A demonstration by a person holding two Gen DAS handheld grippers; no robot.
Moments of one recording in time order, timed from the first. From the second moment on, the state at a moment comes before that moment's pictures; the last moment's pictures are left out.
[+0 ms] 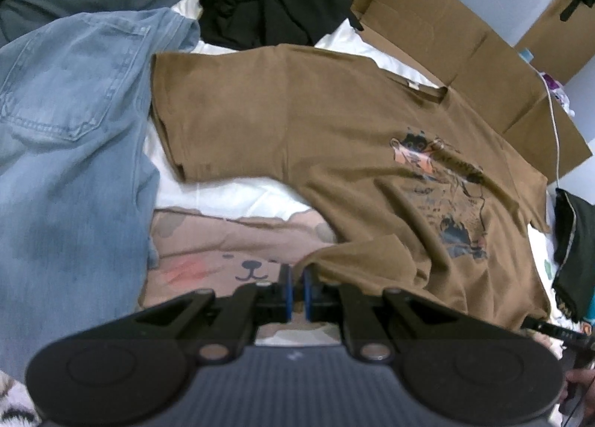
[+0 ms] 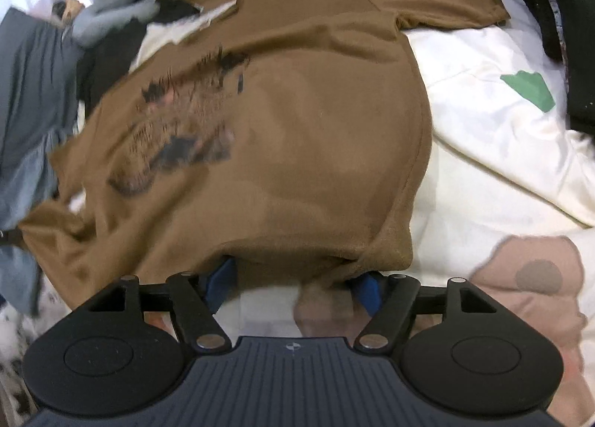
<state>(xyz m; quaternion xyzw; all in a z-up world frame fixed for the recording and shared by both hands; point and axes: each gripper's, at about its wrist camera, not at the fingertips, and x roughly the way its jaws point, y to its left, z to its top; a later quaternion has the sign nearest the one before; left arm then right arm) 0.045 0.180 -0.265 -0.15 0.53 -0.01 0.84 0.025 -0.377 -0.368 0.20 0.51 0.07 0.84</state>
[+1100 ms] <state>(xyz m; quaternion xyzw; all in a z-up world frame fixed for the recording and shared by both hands) 0.009 0.190 -0.197 -0.20 0.45 -0.02 0.87 0.036 -0.409 -0.249 0.15 0.45 0.11 0.87</state>
